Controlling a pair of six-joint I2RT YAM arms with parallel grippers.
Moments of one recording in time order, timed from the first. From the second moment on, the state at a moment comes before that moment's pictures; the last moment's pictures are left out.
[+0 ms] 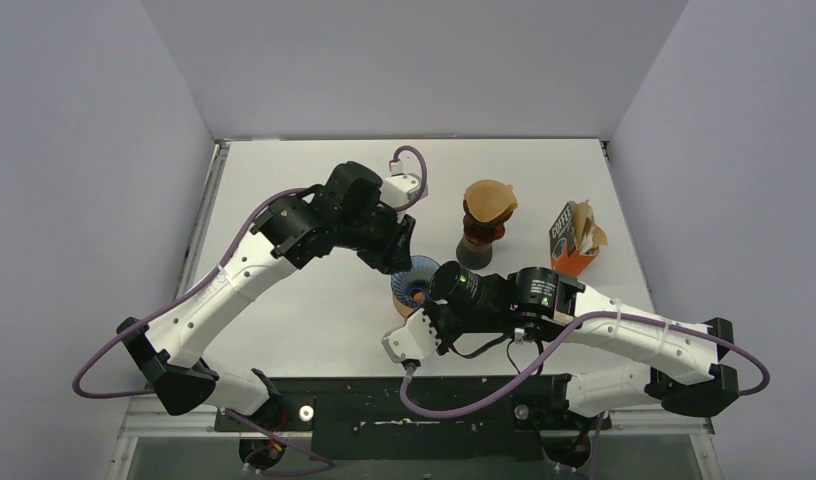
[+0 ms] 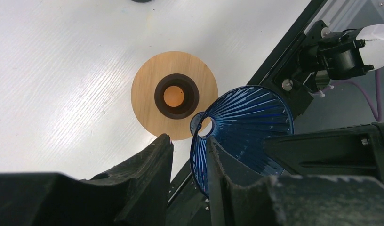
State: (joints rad) left arm -0.83 1.41 1.62 -0.98 0.23 -0.20; right arm 1.29 1.23 1.42 -1.07 0.08 -1.04
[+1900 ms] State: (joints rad) left arm -0.70 1.25 1.39 -0.79 0.28 -0.24; right arm 1.00 1.19 1.42 -0.83 0.33 -0.15
